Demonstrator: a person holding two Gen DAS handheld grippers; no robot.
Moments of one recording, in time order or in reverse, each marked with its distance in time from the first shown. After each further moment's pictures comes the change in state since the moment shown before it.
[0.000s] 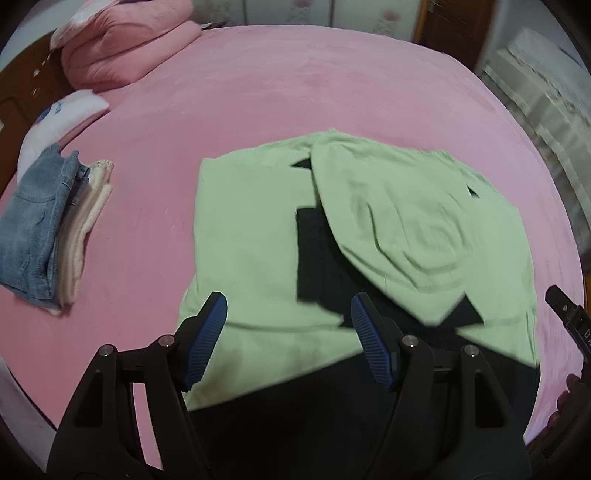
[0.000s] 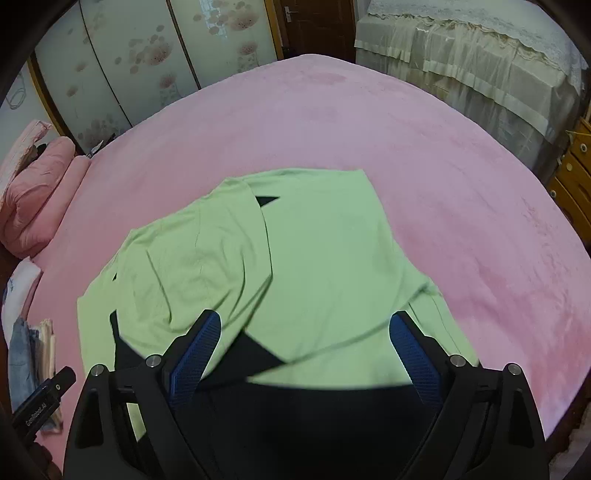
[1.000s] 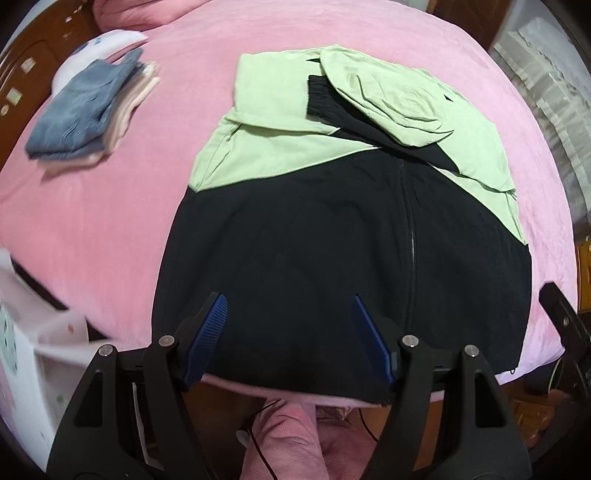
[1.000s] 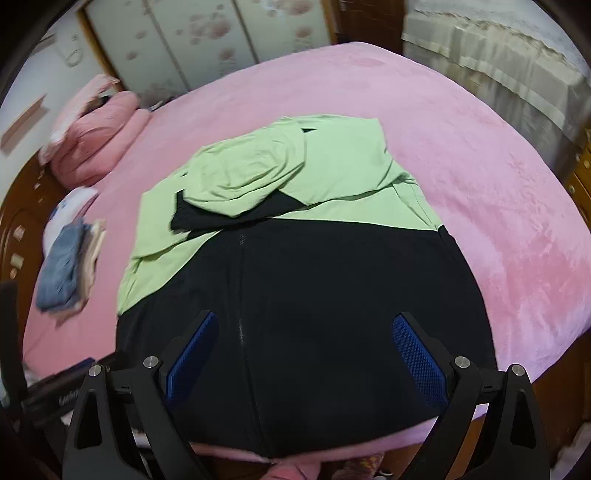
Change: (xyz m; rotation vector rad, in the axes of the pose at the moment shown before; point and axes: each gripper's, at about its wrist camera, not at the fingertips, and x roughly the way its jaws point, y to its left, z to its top) left arm -0.116 -0.009 -0.204 -0.105 0.159 0.024; right arm -0.159 -0.052 -0.195 -0.169 0.068 0.194
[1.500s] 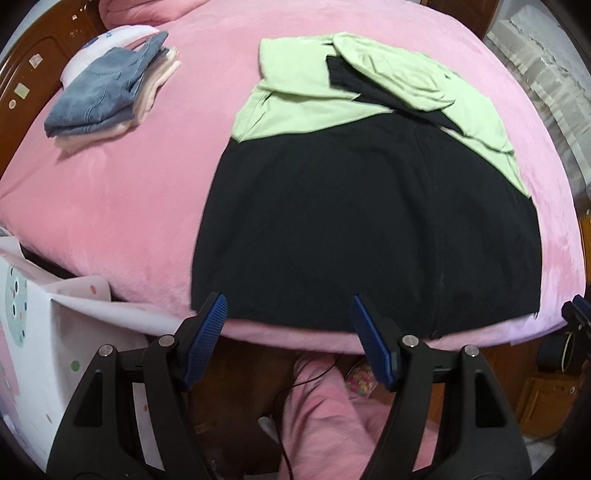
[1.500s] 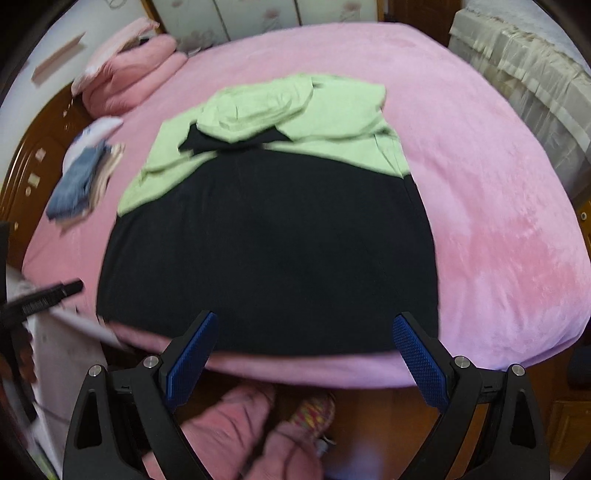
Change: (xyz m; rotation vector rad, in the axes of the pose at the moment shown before) left arm -0.019 0.059 -0.077 0.047 0.015 0.012; right arm -0.051 -0.088 -0.074 -0.193 0.167 0.040
